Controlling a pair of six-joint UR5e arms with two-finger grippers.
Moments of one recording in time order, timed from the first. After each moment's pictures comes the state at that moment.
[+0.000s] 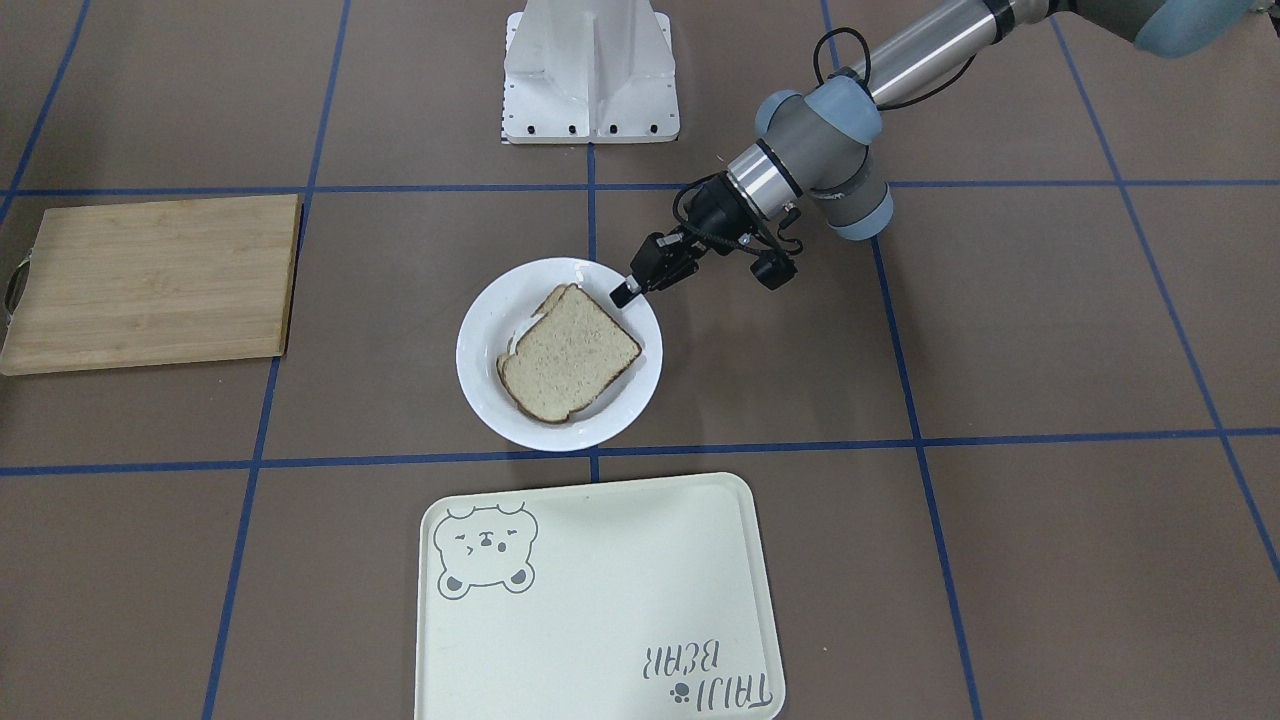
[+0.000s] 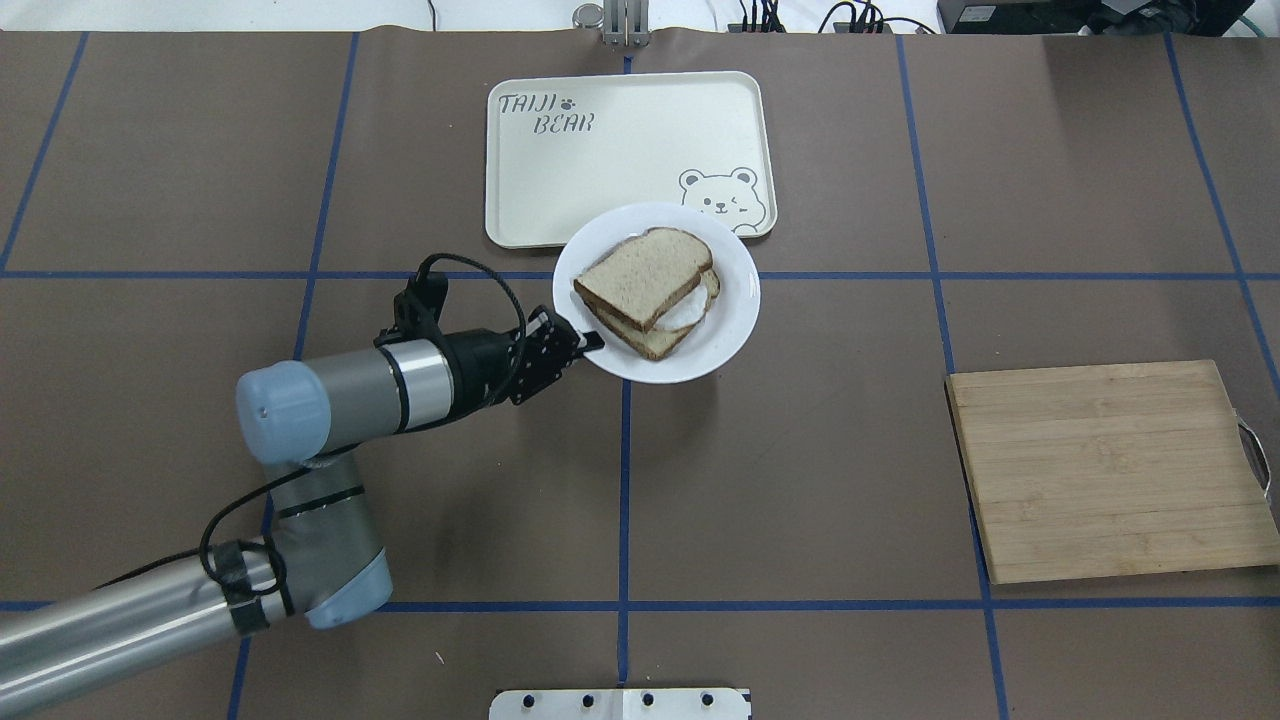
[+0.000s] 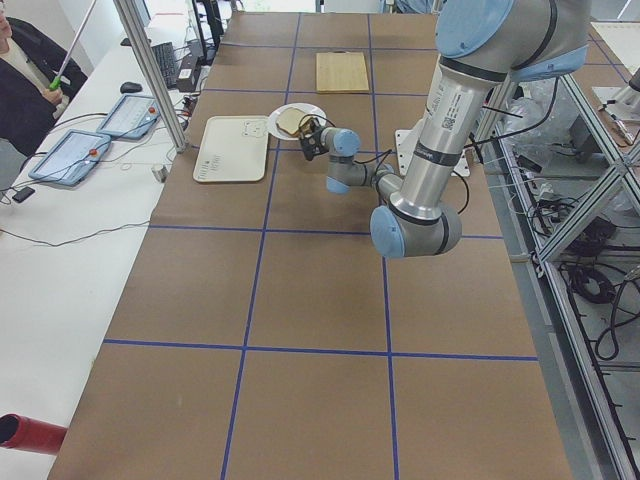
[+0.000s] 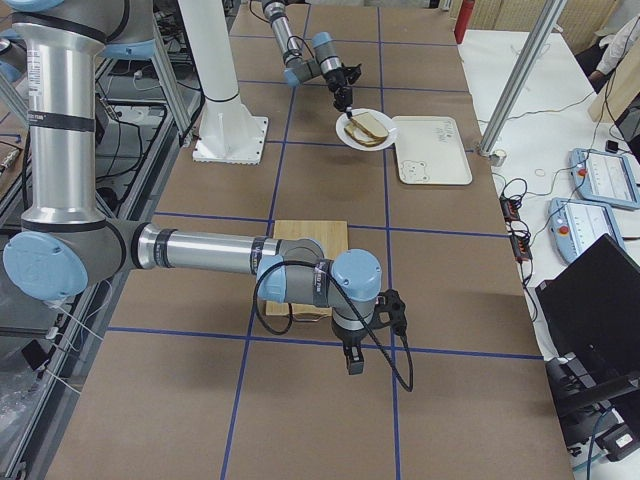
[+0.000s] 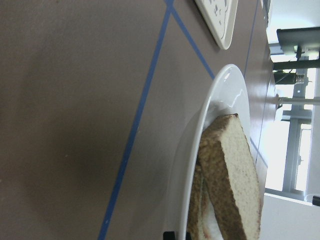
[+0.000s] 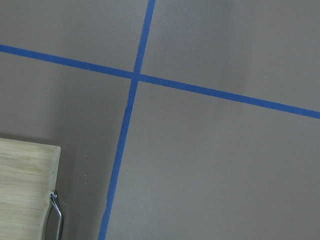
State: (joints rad) left arm -0.48 -2.13 -1.36 -2.95 -1.57 -2.07; right arm 1.63 -1.64 1.61 -1.56 2.29 -0.25
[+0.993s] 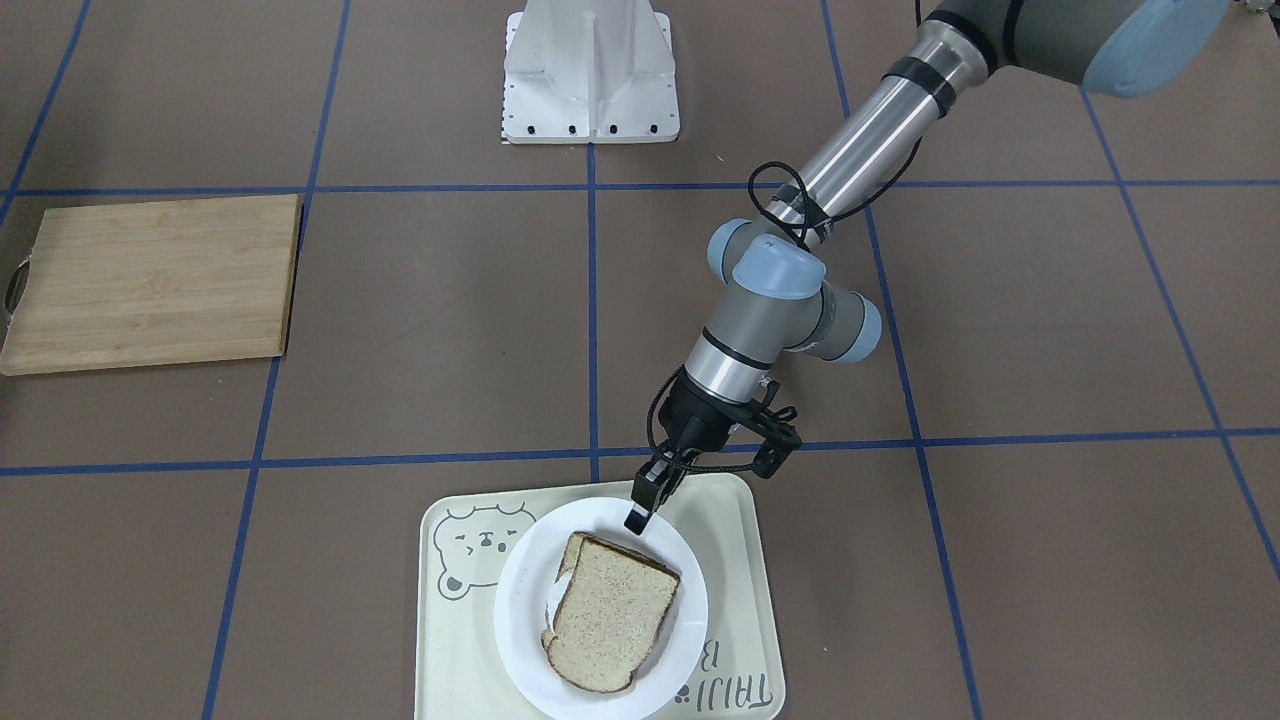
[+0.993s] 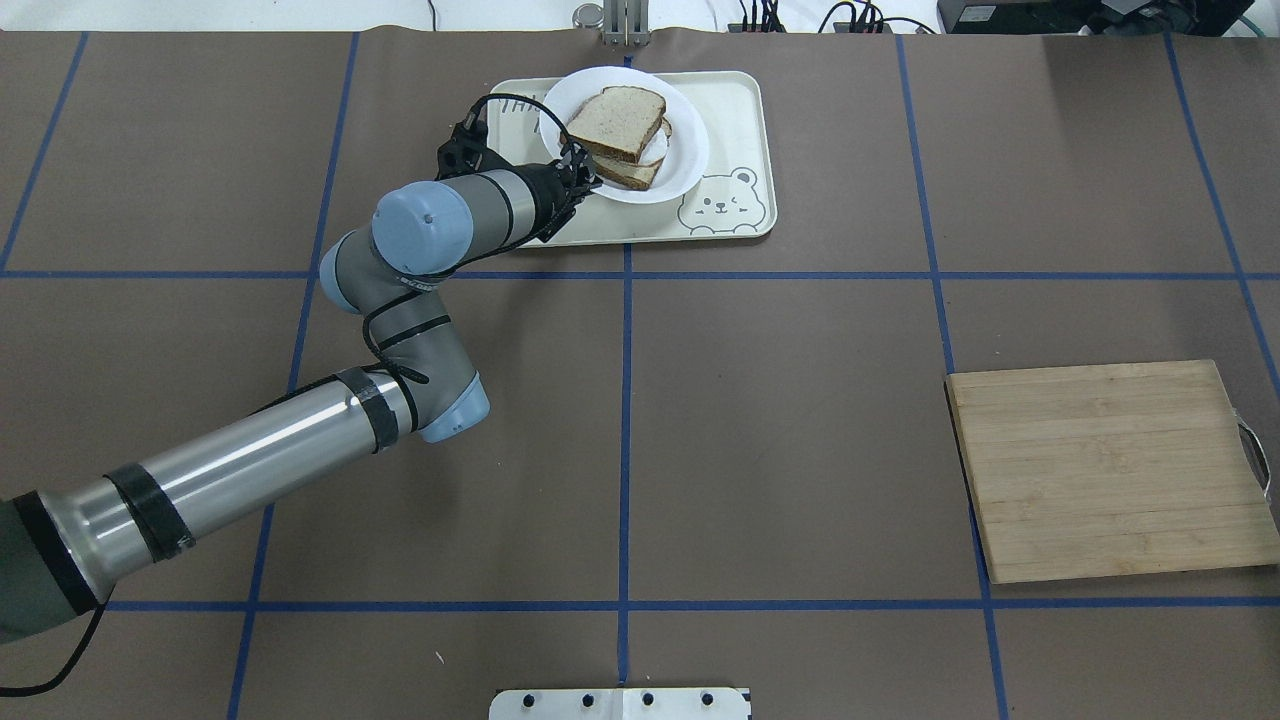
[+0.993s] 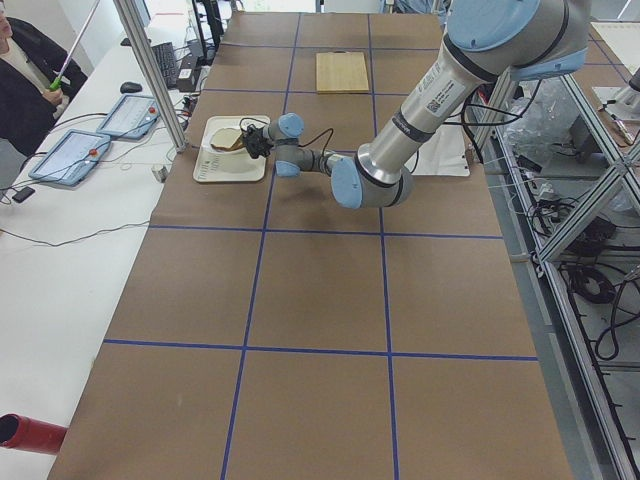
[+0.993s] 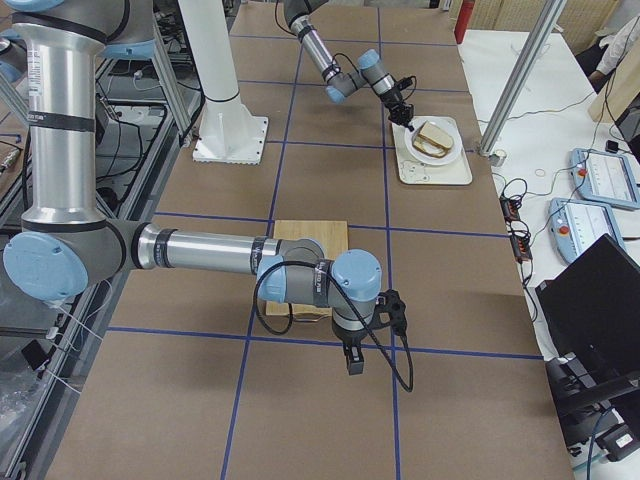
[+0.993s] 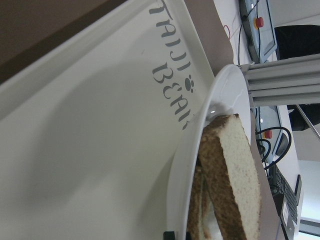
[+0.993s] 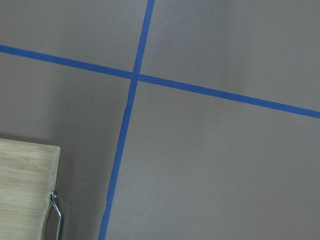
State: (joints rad) left arm -0.63 -2.47 -0.86 -2.82 -1.52 -2.07; right arm 1.63 -1.64 1.61 -1.56 2.29 -0.25
